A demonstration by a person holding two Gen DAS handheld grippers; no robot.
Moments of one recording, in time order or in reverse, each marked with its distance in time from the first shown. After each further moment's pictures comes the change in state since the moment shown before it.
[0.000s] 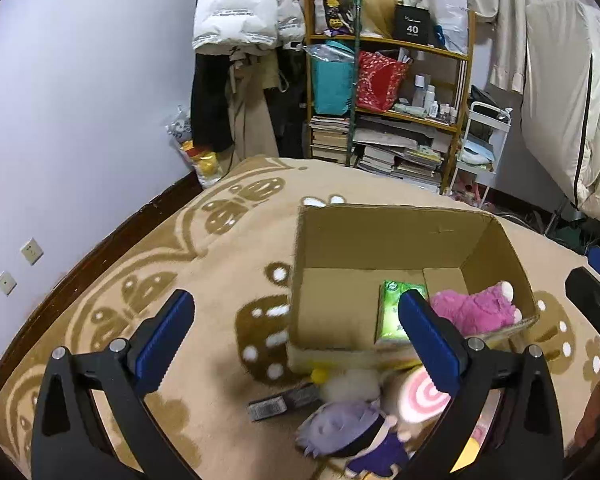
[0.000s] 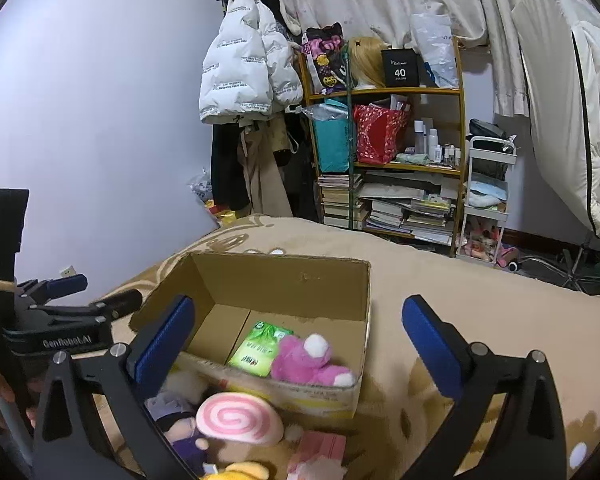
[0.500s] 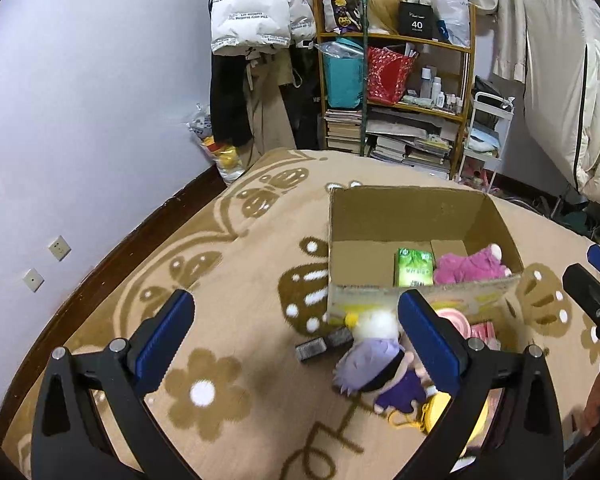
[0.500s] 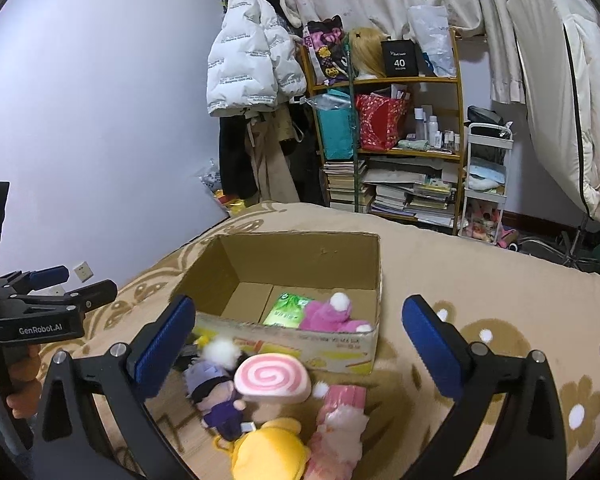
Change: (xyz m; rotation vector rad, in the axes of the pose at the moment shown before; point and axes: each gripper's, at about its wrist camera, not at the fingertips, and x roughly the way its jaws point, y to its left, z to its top) left arm -0.069 0.021 -0.015 0.027 0.034 0.050; right arm -0.049 0.020 -0.013 0.031 0.039 0.022
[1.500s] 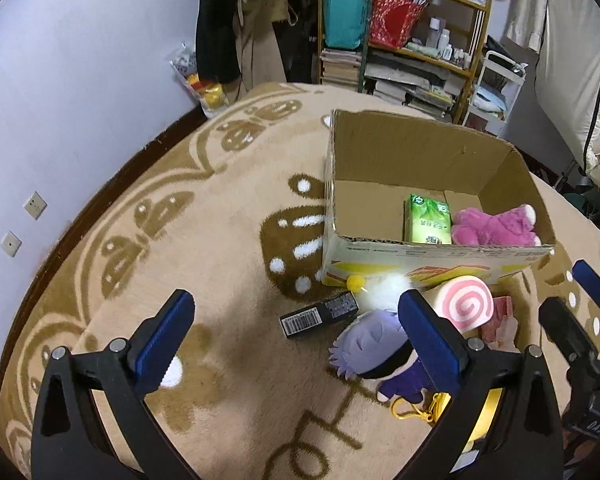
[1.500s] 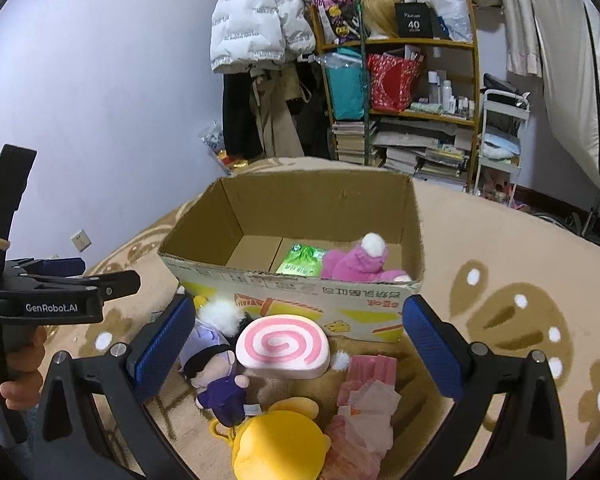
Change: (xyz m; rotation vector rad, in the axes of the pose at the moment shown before) left arm 0.082 0.000 -0.016 -0.039 0.224 -0.053; right arm 0.063 0.011 -0.037 -0.017 0.139 0.014
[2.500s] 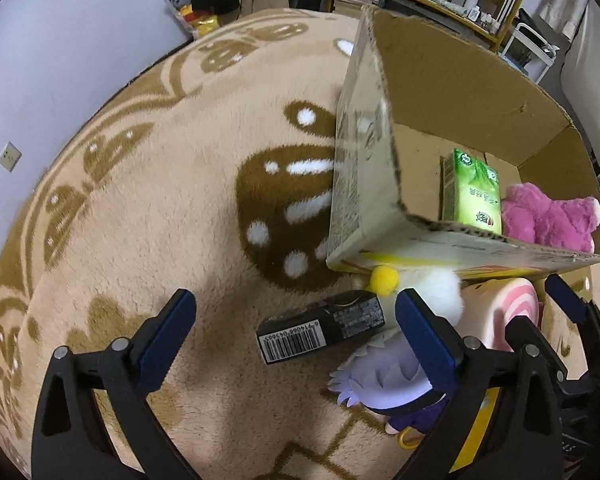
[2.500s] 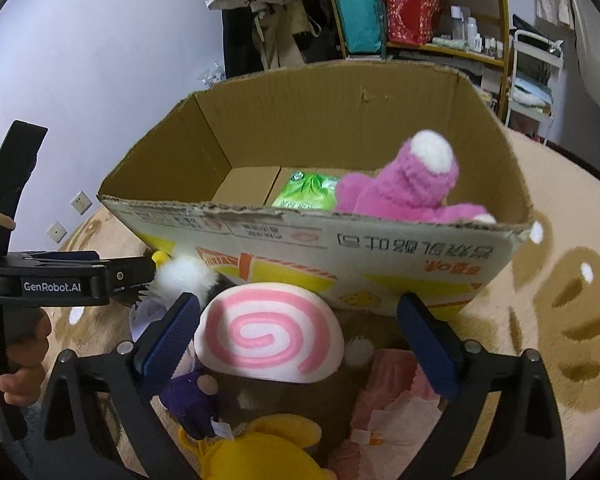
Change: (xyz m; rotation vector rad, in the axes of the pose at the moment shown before) left arm 0.093 0.006 -0.001 -0.075 0.220 -0.045; right arm 0.091 -0.009 -0.023 0.025 0.216 0.065
